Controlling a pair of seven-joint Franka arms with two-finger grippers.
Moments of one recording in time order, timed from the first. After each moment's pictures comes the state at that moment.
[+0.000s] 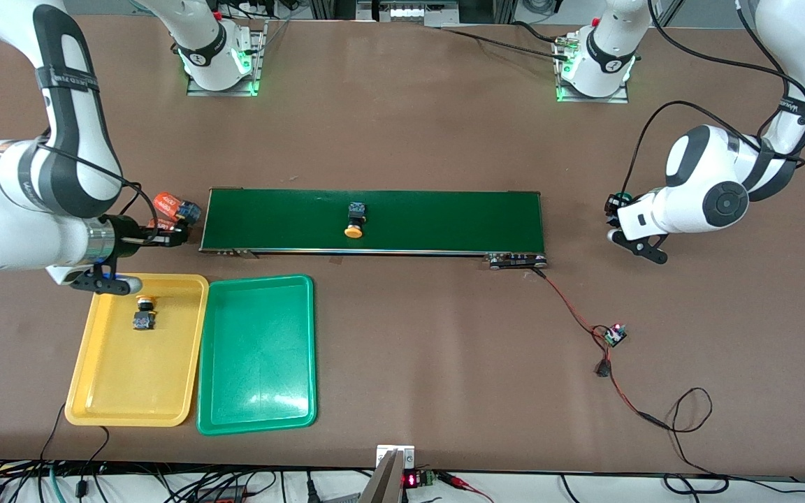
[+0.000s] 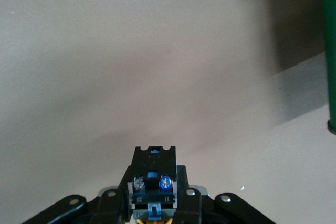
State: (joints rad) left arm 0.77 0.37 -0.83 -2.19 0.26 2.07 0.15; right arm 0.20 0.43 -0.20 -1.58 0.28 1.72 0.03
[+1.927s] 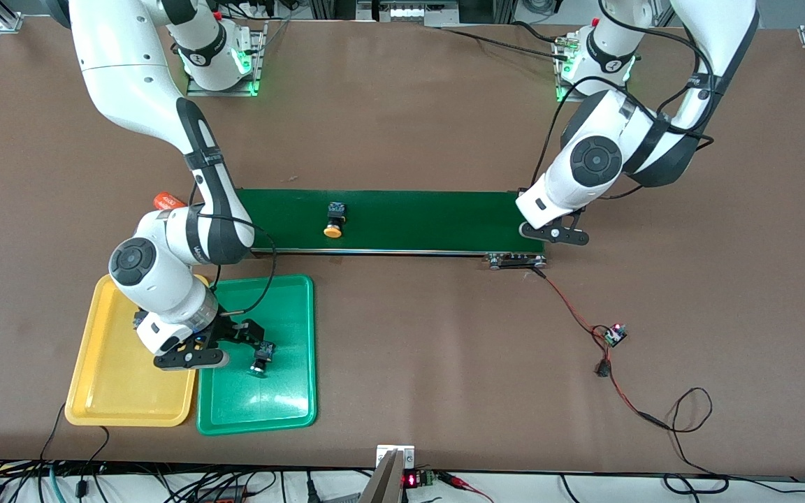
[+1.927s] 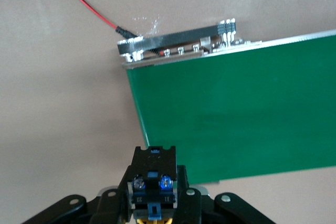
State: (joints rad) left arm 0.13 0.30 -0.58 -2.04 0.12 2.05 -0.37; right arm 0.39 0.78 -0.20 -1.40 0.26 2.39 0.02
